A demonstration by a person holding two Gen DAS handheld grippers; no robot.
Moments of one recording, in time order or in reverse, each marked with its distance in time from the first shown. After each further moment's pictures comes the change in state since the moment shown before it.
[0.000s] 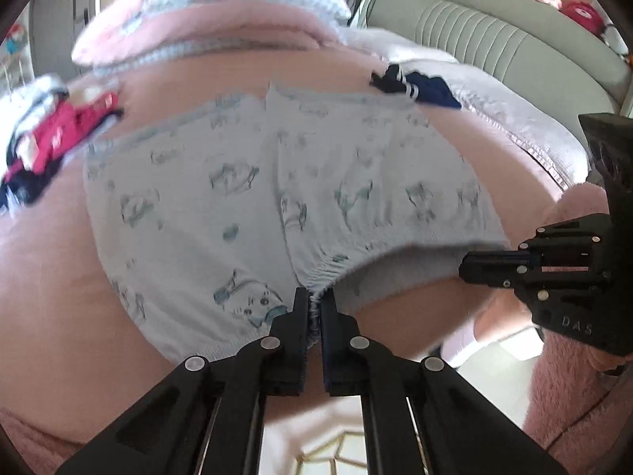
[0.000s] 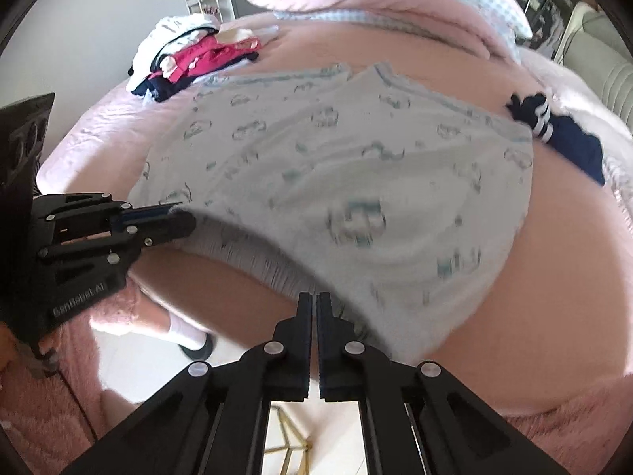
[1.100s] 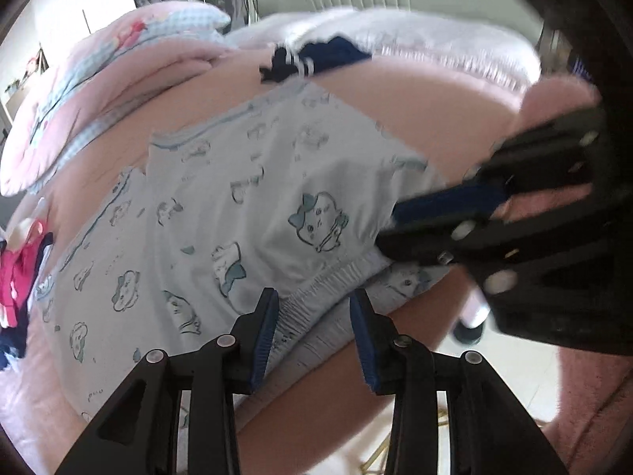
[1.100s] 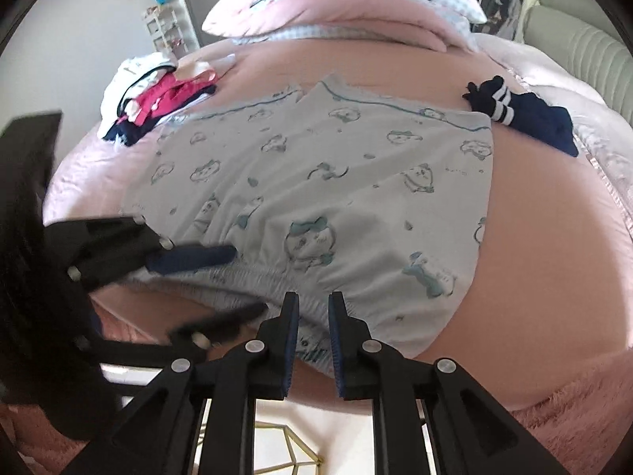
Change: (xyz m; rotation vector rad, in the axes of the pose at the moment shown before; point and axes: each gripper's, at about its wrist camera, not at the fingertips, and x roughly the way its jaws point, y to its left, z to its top) left arm 0.045 -0.087 0.037 0.446 0.022 0.039; right arm 0.003 -0.031 -0.003 0.143 -0.100 -0.041
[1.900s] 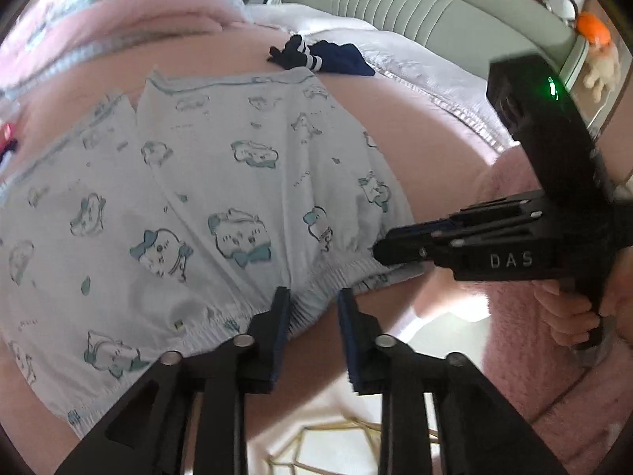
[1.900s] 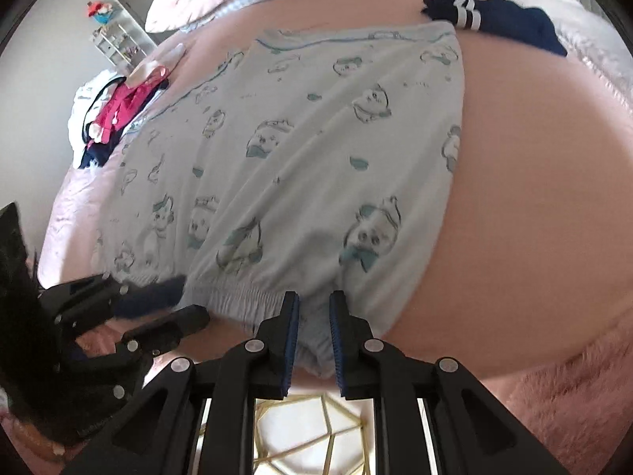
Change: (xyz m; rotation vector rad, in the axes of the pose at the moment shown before) left arm -0.015 0.035 -0.019 -0.289 -0.017 -0.311; right arm 0.032 -0.046 -0.011 0.219 0.209 0.073
